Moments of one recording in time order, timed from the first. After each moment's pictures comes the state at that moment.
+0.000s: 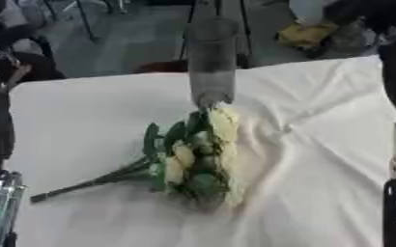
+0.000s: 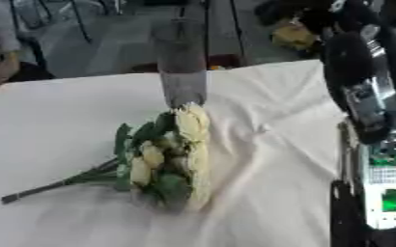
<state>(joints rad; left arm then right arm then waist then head) -0.43 0.24 0.03 -1.99 -0.29 -0.35 0.09 -0.61 -0.03 -0.13 -1.98 0.15 -0.49 0.48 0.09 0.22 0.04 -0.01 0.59</state>
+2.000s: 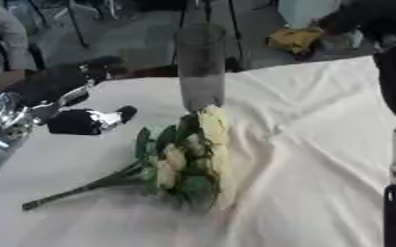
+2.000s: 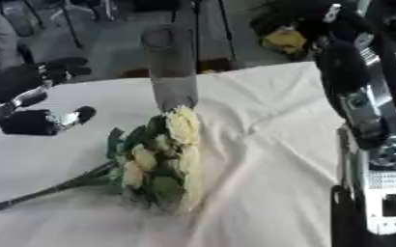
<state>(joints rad) -0.75 0.72 -0.39 -1.56 -0.70 -0.03 -0.39 -0.59 -0.03 -0.12 -1.98 0.14 -0.48 0.50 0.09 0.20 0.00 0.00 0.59</state>
